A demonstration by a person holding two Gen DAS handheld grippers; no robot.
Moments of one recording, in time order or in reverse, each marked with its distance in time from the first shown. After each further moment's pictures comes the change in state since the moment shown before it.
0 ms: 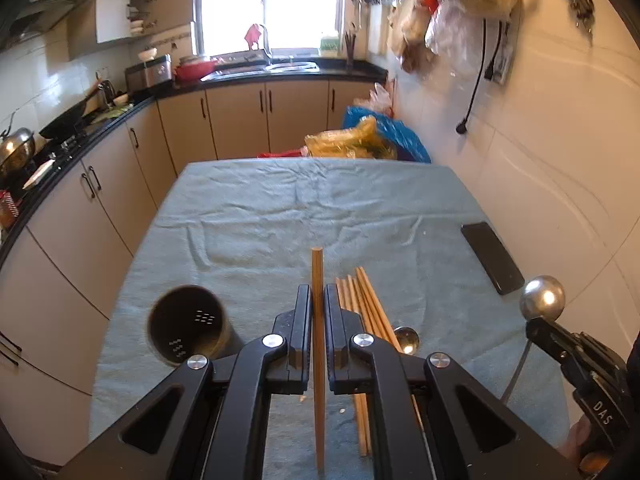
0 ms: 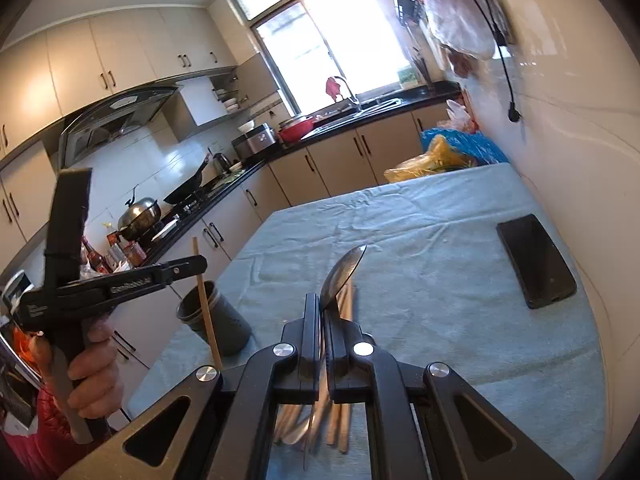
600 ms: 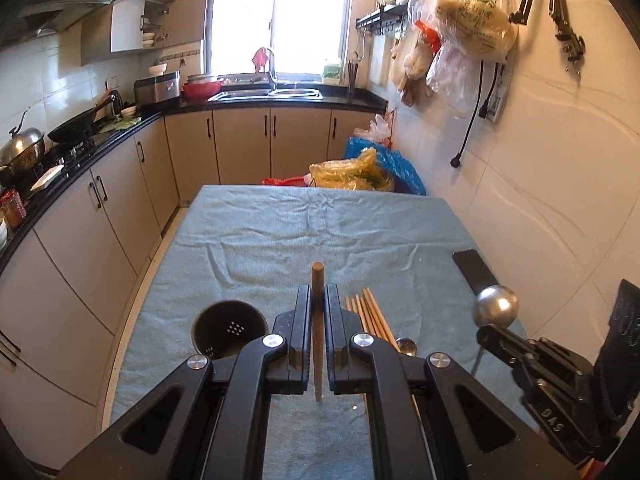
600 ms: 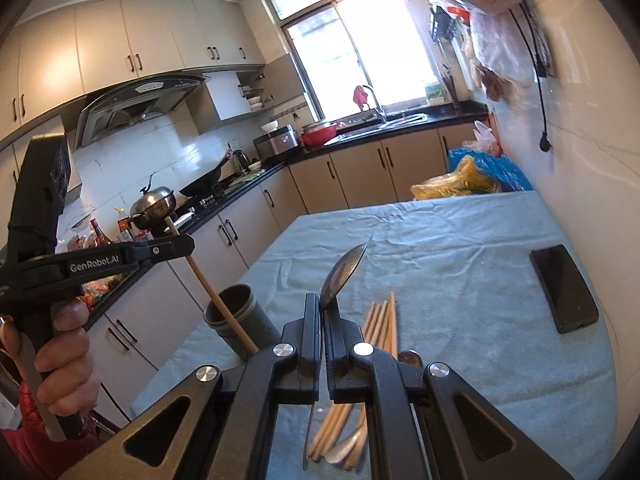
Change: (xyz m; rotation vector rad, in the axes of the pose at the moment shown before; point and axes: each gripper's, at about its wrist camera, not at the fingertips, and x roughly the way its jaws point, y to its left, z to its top) left arm -0.056 0.035 0.005 -0.033 -0.095 -0.036; right arm 0.021 0.049 0.006 -0.097 -0.027 0.027
